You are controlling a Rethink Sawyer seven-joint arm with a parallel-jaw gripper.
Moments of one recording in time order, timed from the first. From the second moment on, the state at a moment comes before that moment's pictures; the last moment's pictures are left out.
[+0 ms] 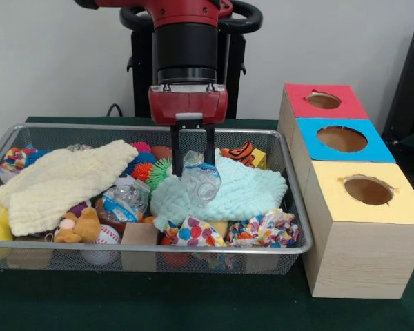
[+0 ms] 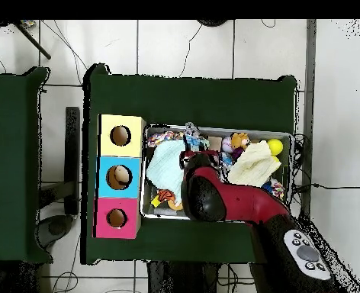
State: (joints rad) arm -0.55 -0.71 0.27 1.90 -0.31 -0.10 1.57
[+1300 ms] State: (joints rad) arm -0.45 -0.81 0.28 1.95 -0.32 -0.30 1.57
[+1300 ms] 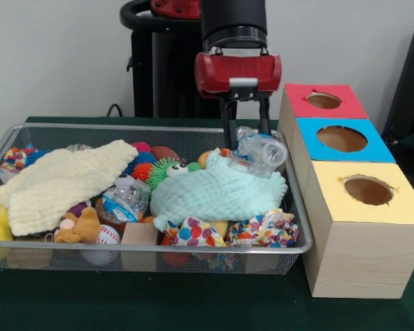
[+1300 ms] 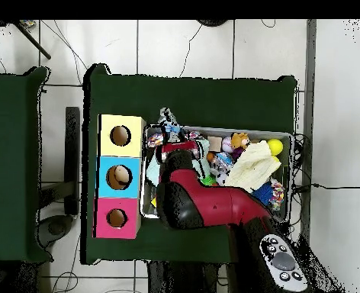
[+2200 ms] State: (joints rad) arm -0.44 -0.82 0.28 1.98 -0.32 -0.33 1.57
